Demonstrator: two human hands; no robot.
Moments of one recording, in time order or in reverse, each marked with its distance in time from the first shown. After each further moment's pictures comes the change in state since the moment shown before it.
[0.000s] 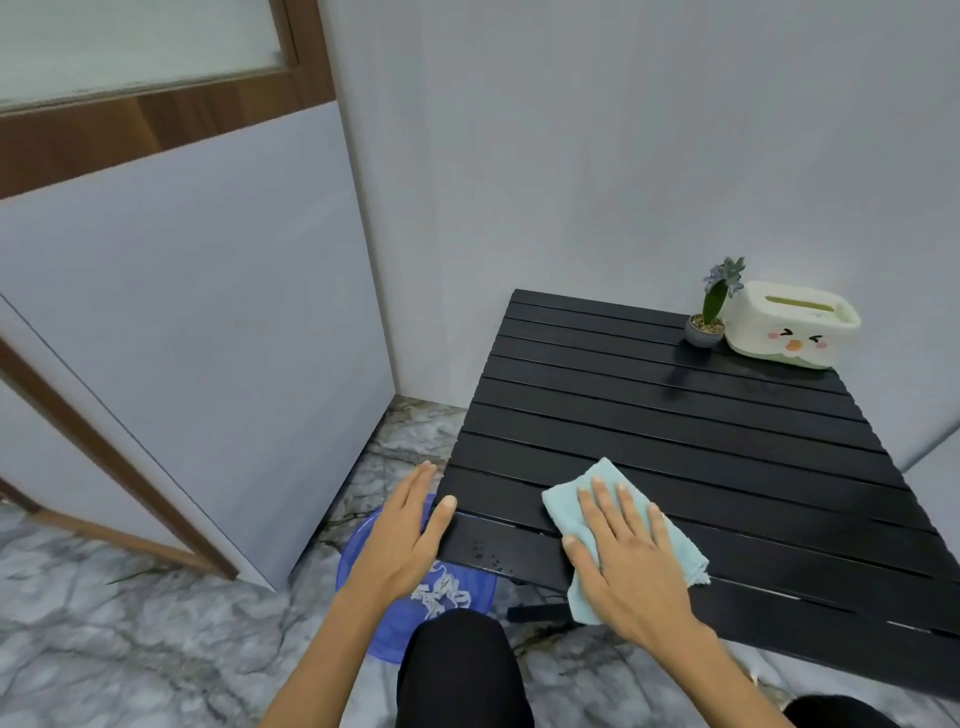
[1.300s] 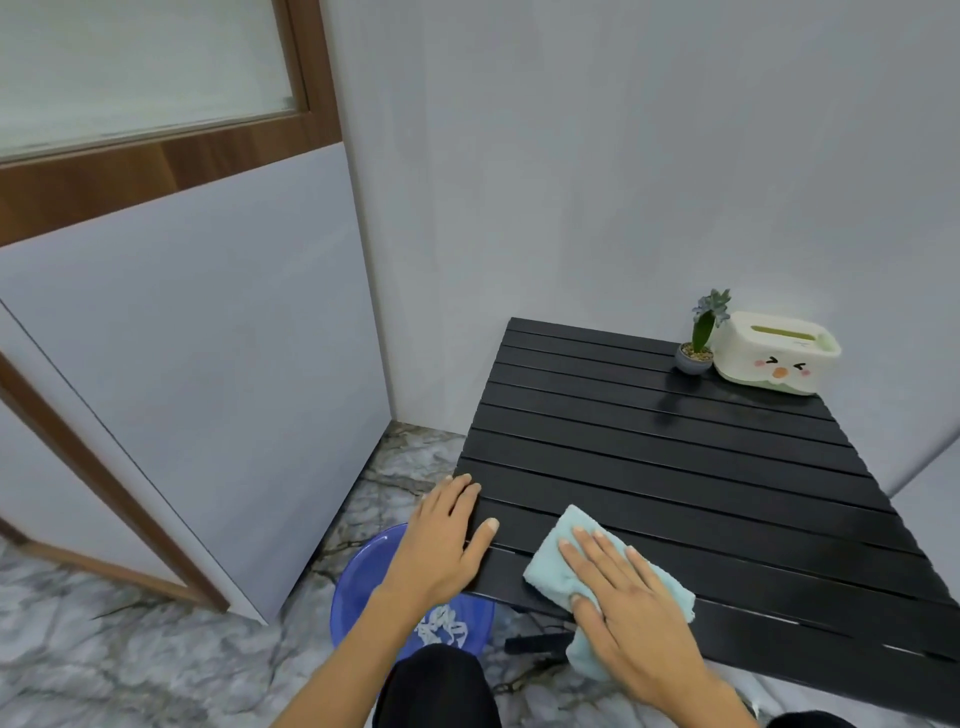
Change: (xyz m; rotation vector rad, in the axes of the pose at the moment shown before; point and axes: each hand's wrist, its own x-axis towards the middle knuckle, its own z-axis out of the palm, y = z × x) left_hand 0.025 0.032 0.014 0.399 0.003 0.219; right_hand -0.022 0.005 0.003 0.089 0.035 -0.157
